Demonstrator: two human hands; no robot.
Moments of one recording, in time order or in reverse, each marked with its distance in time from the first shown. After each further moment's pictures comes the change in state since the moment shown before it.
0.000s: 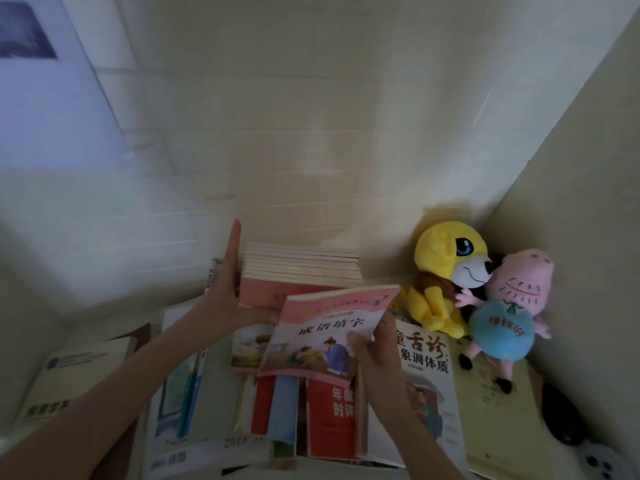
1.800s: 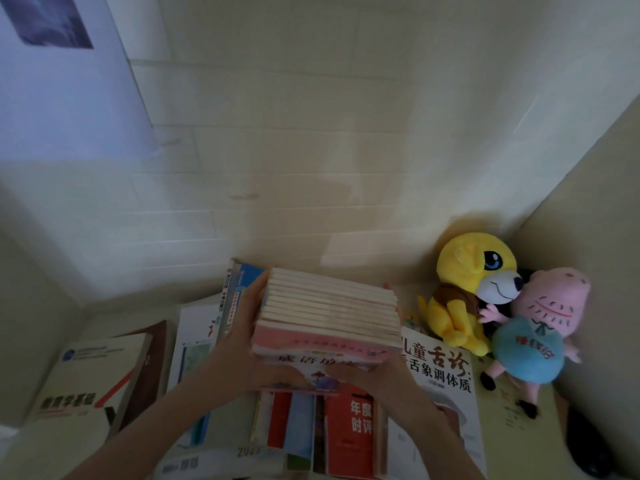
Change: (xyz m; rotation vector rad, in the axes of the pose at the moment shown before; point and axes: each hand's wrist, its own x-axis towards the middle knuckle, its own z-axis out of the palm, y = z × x) left_hand -0.040 -0.015 0.018 0.063 0.102 0.063; right_hand 0.017 -0.007 0.010 -0.278 -0.233 0.317
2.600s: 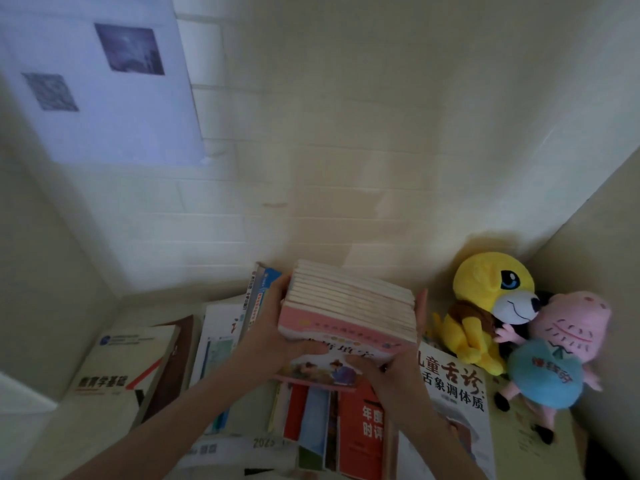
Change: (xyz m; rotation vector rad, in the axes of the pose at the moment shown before) left_hand 0.005 0.028 0.008 -0.095 0.113 -0.185; right_hand 0.005 0.003 0.007 -0.192 0.195 -0.185
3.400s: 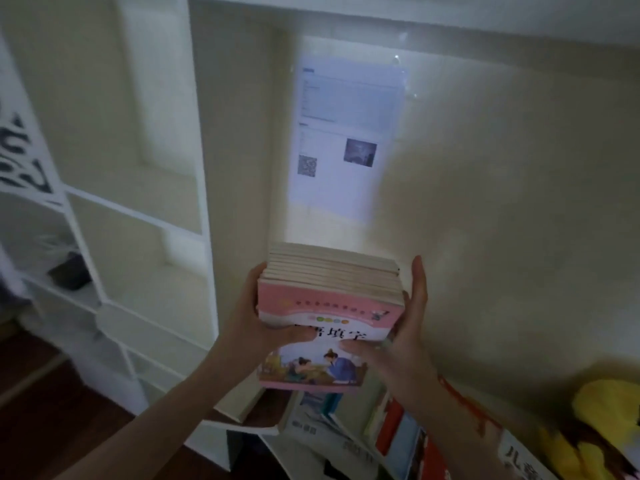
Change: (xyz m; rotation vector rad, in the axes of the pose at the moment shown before) left_hand -0.170 0.090 -0.121 0.006 0.627 0.134; right_hand -0.043 -0.178 0.097 0.268 -0.443 -0.635
